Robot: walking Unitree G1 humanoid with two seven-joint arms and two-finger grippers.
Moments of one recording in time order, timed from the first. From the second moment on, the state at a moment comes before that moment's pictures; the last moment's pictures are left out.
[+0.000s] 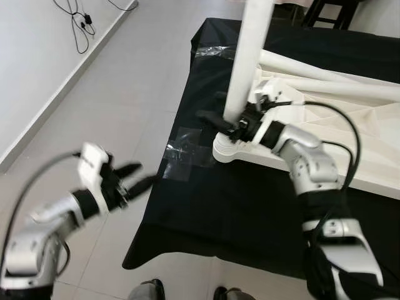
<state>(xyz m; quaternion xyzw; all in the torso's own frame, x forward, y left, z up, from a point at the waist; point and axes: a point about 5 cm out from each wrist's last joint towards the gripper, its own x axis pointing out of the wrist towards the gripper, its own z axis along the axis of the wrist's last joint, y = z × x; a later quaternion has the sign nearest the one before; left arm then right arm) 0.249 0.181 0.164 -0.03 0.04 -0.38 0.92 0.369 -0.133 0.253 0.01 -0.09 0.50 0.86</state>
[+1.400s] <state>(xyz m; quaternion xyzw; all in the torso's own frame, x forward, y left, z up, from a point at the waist) 0.226 0.134 0.134 -0.03 -0.02 -0.28 0.96 0.323 -0.118 0.186 0.05 0.00 0.36 0.93</state>
